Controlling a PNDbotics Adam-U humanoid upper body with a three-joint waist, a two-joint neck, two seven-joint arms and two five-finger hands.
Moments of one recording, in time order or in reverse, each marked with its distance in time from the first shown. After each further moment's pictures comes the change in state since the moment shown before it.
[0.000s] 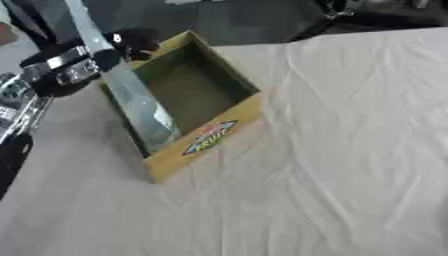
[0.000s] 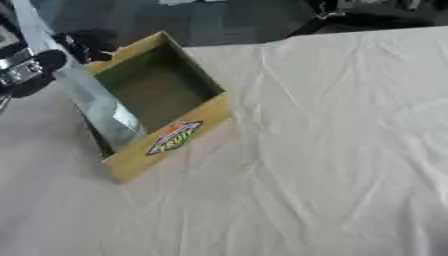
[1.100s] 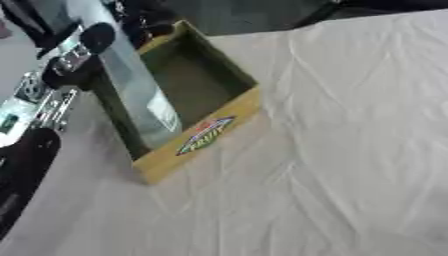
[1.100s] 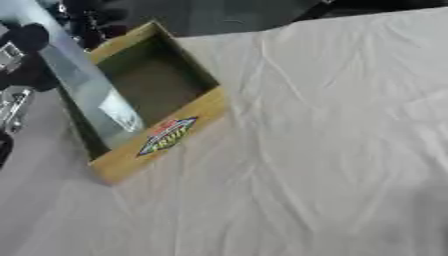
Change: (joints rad) left arm -0.055 -0.054 -0.018 -0.046 0.234 0.019 -0.019; right arm -0.094 0.022 0.040 -0.003 0.016 0.129 0.037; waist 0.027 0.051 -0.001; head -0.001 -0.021
